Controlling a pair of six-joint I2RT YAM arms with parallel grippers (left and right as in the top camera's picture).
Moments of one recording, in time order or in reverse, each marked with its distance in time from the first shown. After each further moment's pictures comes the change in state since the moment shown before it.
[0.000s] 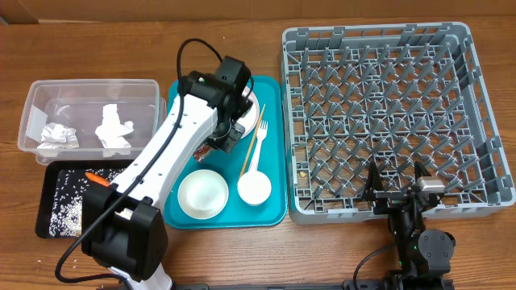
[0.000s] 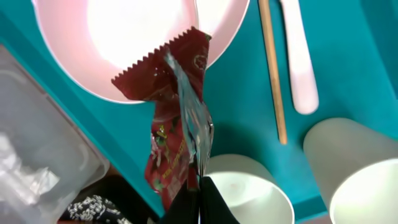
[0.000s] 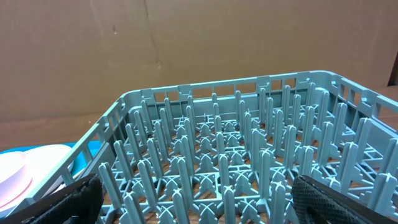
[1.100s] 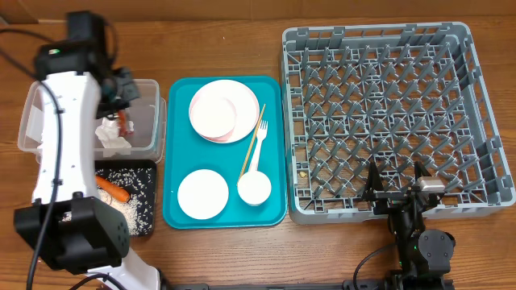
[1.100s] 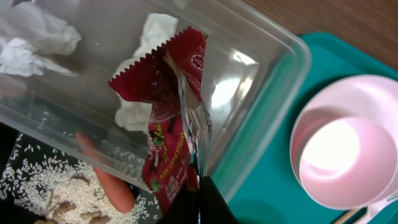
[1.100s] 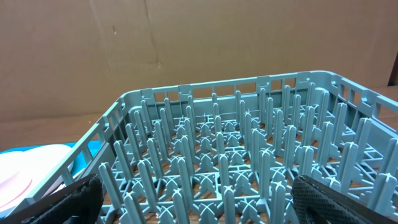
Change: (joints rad) left arm 0.594 0.001 0.239 -0.031 0.068 -0.477; right arm 0.000 0.000 0.000 -0.001 0.000 0.000
